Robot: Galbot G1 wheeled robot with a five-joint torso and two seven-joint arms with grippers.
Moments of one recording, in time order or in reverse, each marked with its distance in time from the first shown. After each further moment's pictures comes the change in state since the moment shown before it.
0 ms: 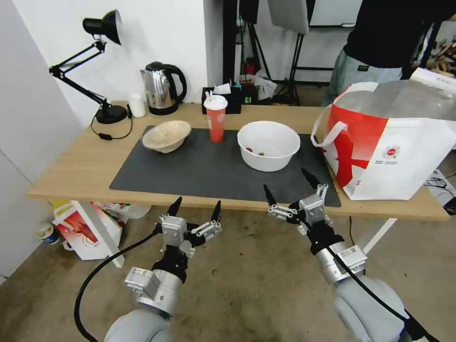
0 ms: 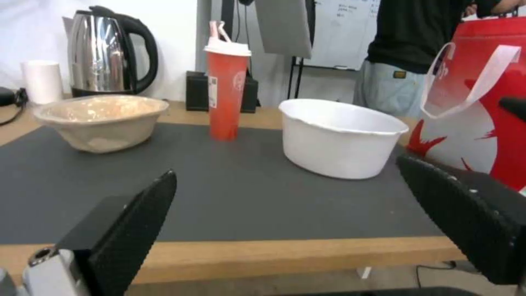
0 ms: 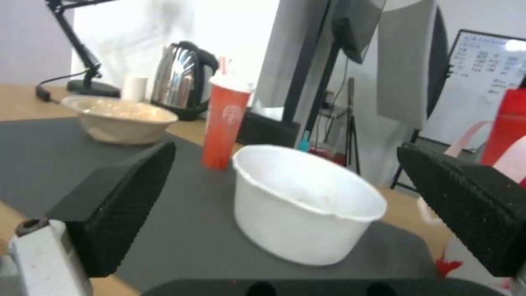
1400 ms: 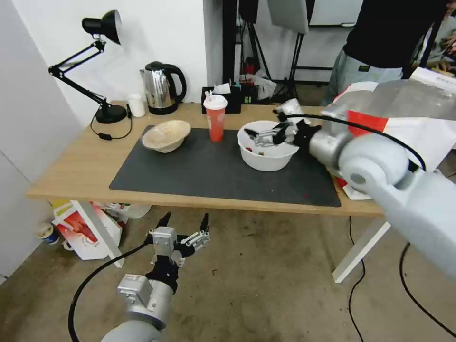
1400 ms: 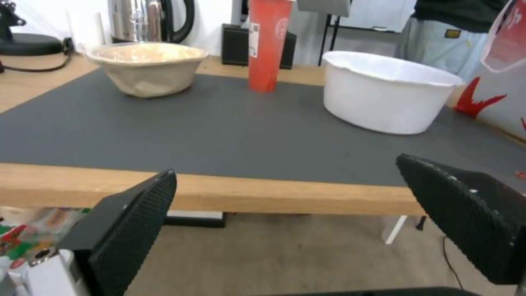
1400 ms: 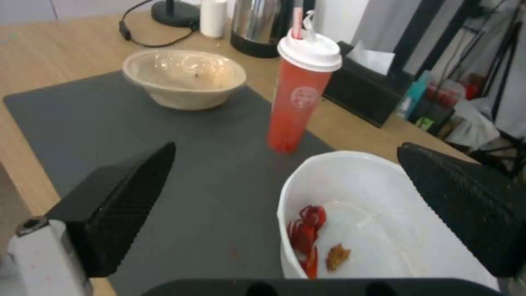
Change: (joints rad) left arm 0.074 -0.029 -0.058 -0.004 -0.008 0.064 -0.038; right arm 1.188 -0.348 -0.542 -0.276 0.903 -0.713 0.009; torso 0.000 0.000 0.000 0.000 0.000
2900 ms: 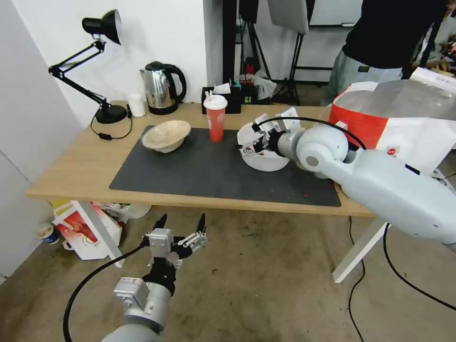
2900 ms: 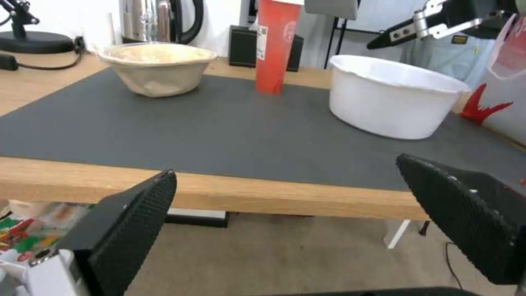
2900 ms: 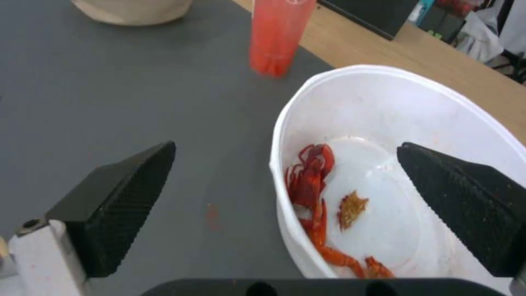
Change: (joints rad) left arm 0.018 -0.020 -0.002 -0.014 0.002 -0.004 -0.007; right arm 0.243 0.066 -0.389 -0.194 0.216 0.007 0.267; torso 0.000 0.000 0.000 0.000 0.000
